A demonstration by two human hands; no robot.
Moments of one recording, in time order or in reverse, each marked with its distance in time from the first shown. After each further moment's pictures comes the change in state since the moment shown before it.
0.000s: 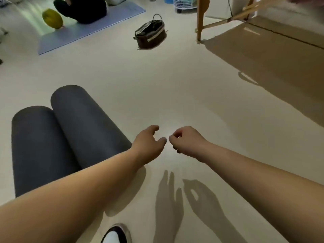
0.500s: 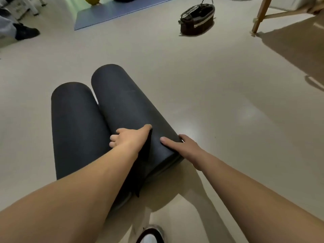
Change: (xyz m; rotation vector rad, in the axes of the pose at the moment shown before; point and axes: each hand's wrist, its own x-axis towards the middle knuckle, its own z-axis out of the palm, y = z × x) left_hand 0.052 -0.172 -0.109 -0.218 0.360 -0.802; right_hand 0.082 -0.054 0.172 0.269 -0.243 0.107
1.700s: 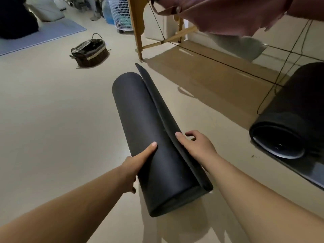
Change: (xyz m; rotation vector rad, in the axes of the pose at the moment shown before) left_hand -0.254 0.090 0.214 -0.069 -0.839 0.244; right_hand -0.179 0.103 -0.321 -0.045 0.729 0.093
